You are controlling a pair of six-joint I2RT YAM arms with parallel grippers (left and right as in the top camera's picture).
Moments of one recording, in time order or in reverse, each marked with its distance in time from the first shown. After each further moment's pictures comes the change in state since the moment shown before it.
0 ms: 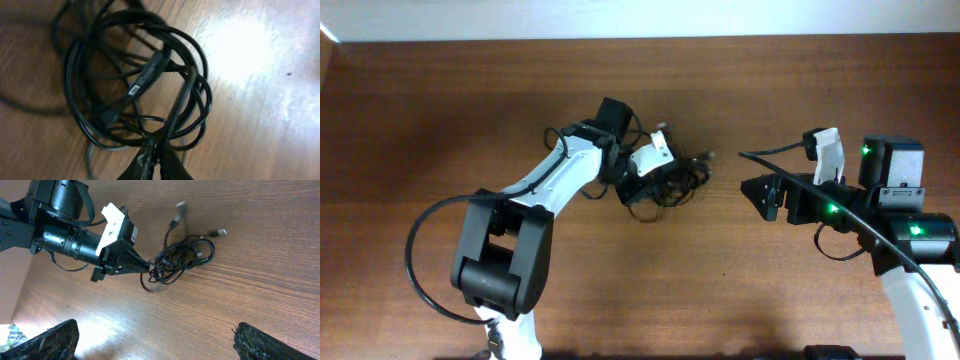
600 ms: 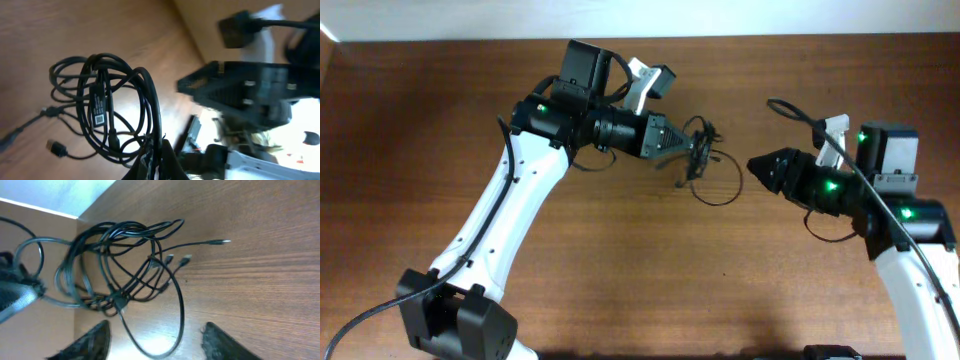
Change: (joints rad) left arm 0.014 -0.277 0.252 -0.078 0.390 -0.862; right arm 0.000 0.089 0.001 0.122 -0.046 0.396
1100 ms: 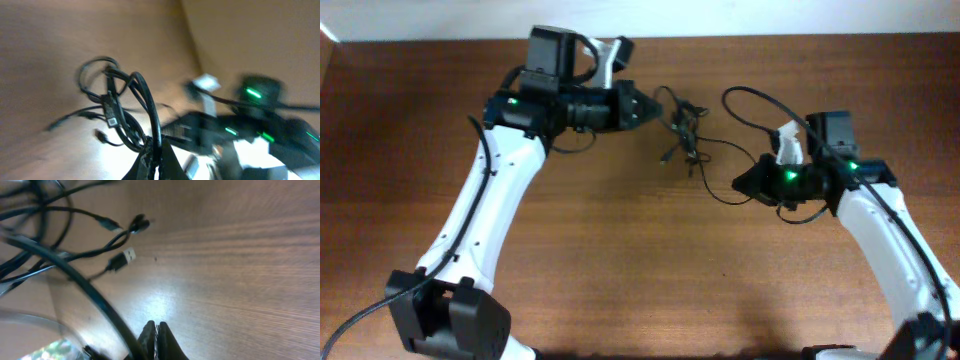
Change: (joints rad) left arm 0.120 0.000 -0.001 0.127 -0.103 -0.235; right arm 0.058 0.262 0.002 -0.020 0.050 -0.064
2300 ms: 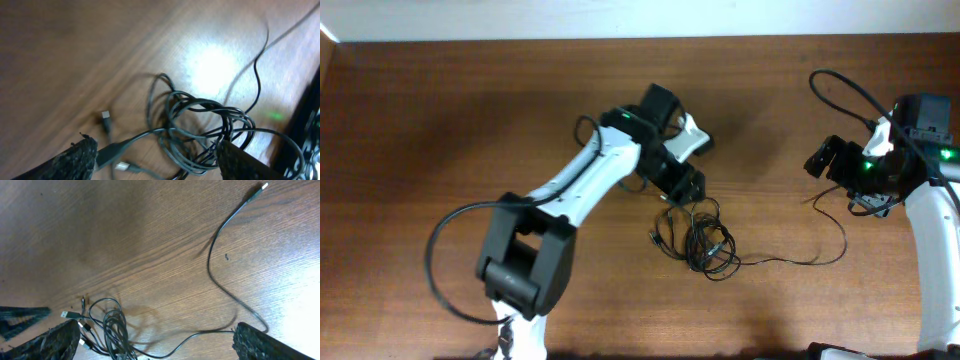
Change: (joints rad) left arm -0.294 0.329 -0.017 -0.175 -0.318 0.612; right arm -0.246 -0.024 0.252 -0.352 0.398 -0.088
